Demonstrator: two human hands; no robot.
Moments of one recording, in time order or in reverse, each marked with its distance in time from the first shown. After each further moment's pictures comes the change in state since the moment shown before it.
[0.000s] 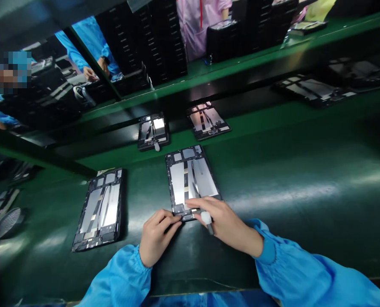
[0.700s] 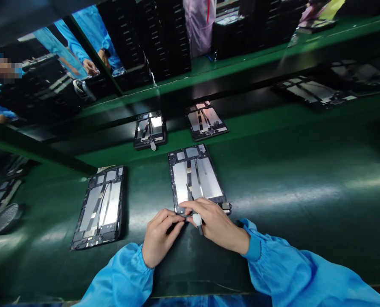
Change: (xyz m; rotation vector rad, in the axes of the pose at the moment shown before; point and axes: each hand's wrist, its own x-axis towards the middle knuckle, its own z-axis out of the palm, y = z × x) left_hand -0.001 0.000 0.004 -0.181 0.008 -0.073; right_hand 0.011 0.003 0.025 0.019 -0.071 -0.001
